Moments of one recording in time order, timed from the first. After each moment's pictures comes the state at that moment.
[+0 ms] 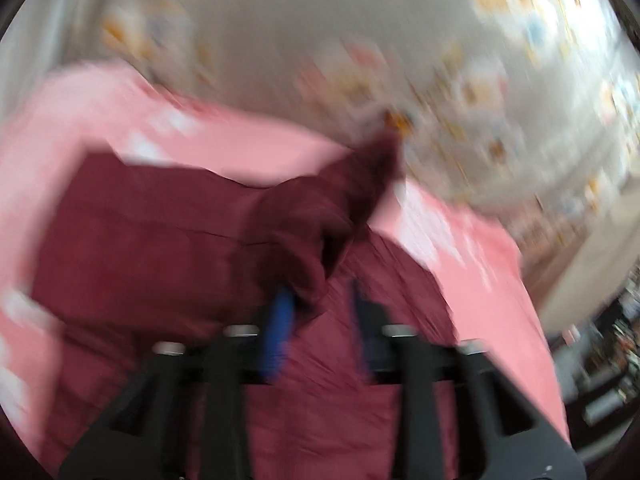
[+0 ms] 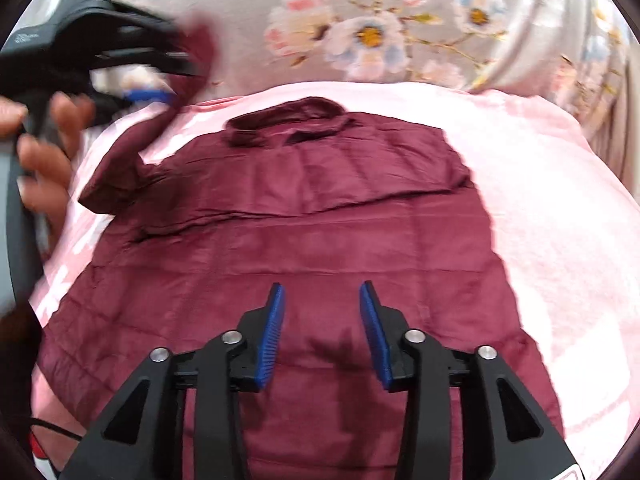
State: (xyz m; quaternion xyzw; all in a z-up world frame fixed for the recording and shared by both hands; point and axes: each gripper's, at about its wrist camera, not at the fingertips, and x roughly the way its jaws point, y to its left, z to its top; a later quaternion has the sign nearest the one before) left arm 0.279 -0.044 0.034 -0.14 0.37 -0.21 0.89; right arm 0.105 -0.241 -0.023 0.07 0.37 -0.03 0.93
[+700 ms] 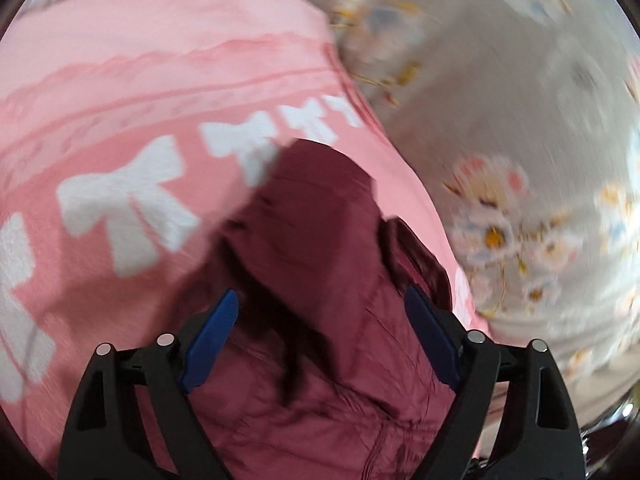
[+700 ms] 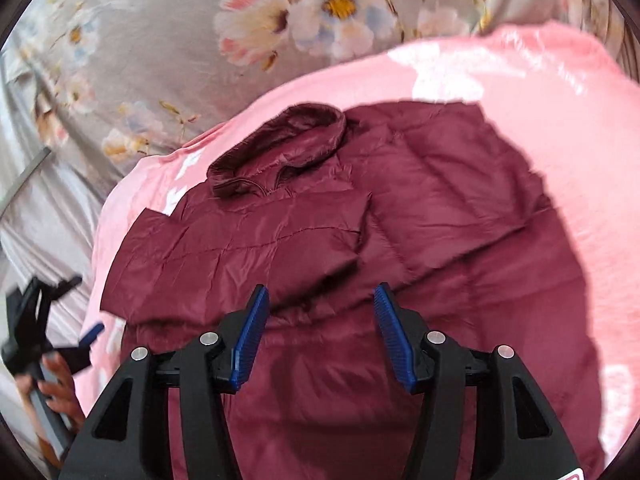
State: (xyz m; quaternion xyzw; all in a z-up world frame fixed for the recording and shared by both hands) left arm 0.303 0.199 -0.045 -0.41 0.37 -0.07 0.83; right arm 0.231 -0.271 -0.039 0.23 0.39 0.01 0.89
